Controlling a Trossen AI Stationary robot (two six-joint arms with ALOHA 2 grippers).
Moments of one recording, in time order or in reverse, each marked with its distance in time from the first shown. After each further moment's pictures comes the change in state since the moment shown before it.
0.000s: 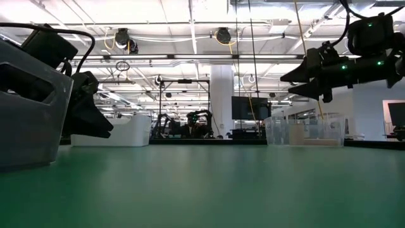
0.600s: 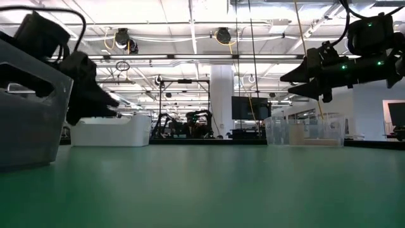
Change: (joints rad) left arm 0.000 -0.153 0.001 -0.007 0.001 -0.002; right arm 0.000 0.001 0.000 -0.003 0.000 -0.002
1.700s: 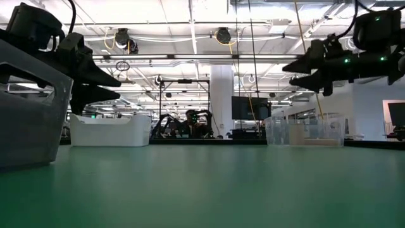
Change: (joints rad) left arm 0.000 -0.173 0.000 0.009 0.000 0.000; right arm 0.000 -0.070 0.000 -0.001 0.000 0.000
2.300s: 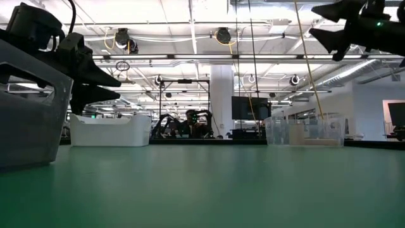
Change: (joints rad) left arm 0.000 0.000 0.000 0.000 0.000 0.000; right arm 0.103 -0.491 0.000 0.002 0.000 0.000
